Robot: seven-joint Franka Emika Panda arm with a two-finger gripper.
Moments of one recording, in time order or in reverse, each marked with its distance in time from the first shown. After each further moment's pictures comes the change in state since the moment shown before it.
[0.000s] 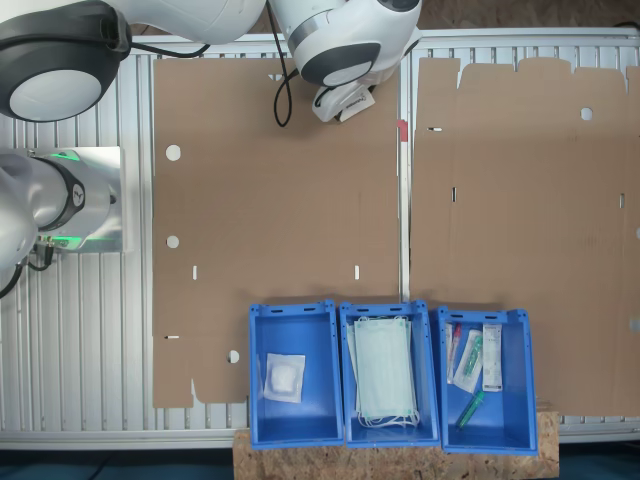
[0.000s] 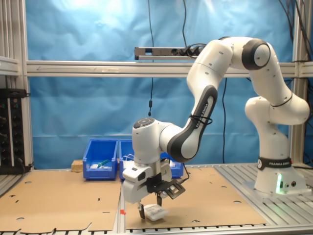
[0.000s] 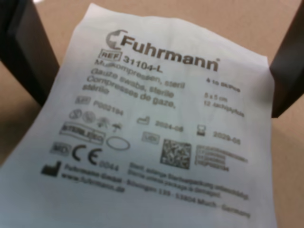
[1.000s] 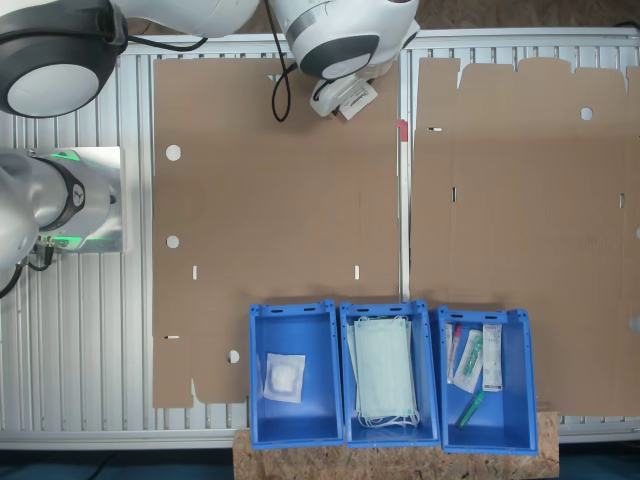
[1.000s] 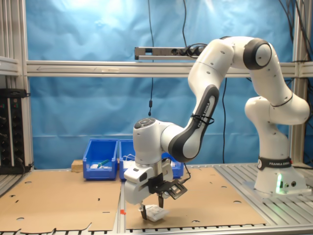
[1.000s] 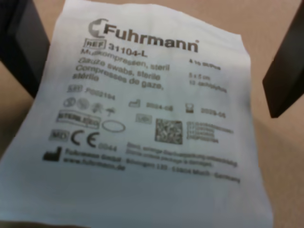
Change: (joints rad) arm 0.012 -0.002 0.000 0.000 0.002 -0.017 0.000
